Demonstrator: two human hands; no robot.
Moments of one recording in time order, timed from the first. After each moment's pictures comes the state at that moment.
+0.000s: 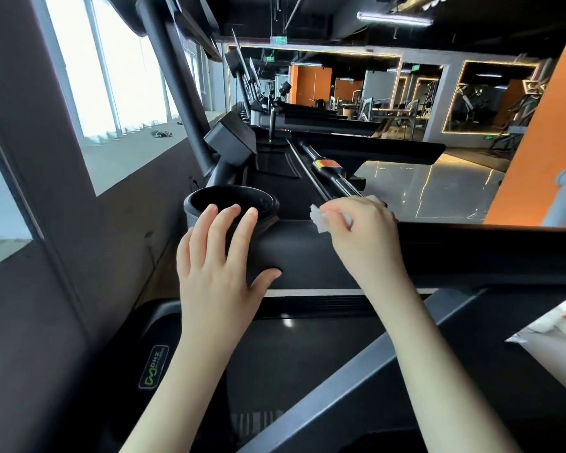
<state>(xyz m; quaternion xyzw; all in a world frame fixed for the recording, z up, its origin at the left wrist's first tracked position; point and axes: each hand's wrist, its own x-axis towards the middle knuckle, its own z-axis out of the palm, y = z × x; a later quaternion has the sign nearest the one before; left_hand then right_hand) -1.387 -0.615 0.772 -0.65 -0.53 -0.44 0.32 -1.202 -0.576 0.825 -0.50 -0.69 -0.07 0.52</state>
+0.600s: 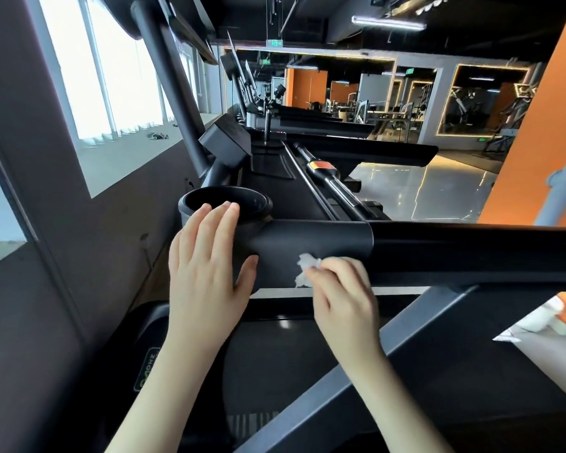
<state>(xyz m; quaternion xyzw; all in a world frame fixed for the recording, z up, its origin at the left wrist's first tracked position) -1.390 -0.621 0.776 -0.67 -0.51 -0.48 0.26 -1.209 -0.610 0.738 -0.39 -0.68 -0.26 0.57</state>
